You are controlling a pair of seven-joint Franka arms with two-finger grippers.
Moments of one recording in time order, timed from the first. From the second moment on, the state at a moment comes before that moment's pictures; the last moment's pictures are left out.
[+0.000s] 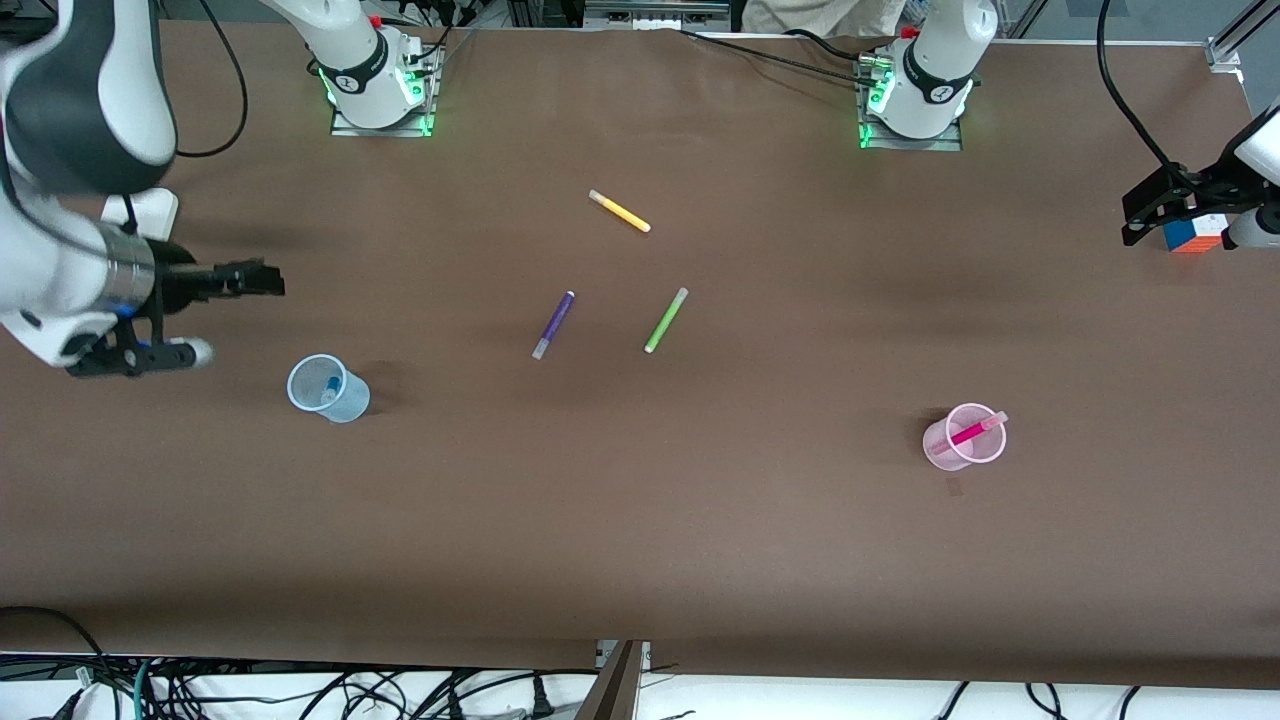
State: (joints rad) left arm 0.04 -0.05 -0.04 -1.63 0.08 1.60 0.07; right arm 0.17 0.28 -0.08 -1.37 0.07 1.36 0.06
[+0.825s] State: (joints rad) left arm 0.03 -0.05 -0.04 -1.64 0.08 1.60 0.06; right arm 0.01 0.06 0.00 -1.44 0.01 1.31 0.10
